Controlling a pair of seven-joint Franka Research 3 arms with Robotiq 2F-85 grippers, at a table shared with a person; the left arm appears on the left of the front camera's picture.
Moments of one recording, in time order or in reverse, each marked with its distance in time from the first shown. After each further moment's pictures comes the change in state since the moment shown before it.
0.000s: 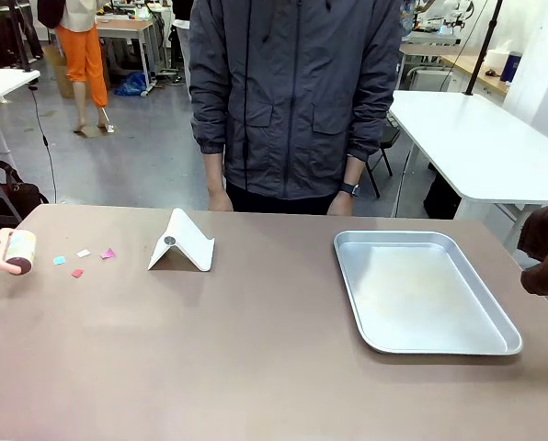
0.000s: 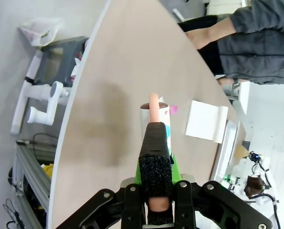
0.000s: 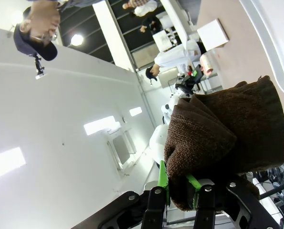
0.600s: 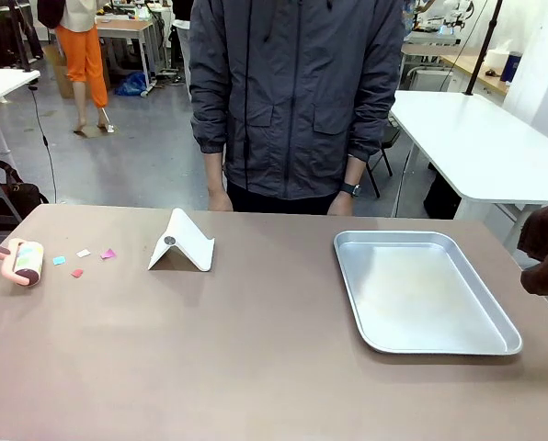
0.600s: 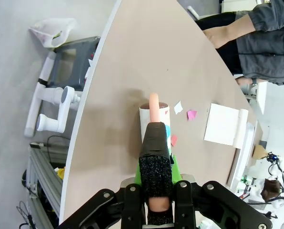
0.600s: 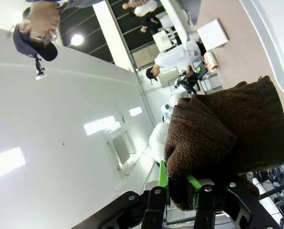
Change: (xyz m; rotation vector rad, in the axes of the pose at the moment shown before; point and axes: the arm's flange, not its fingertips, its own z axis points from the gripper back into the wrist) left arm 0.006 -0.001 -0.023 0.079 -0.008 -0.046; right arm 0.000 0.000 0.000 0.000 0.000 0.000
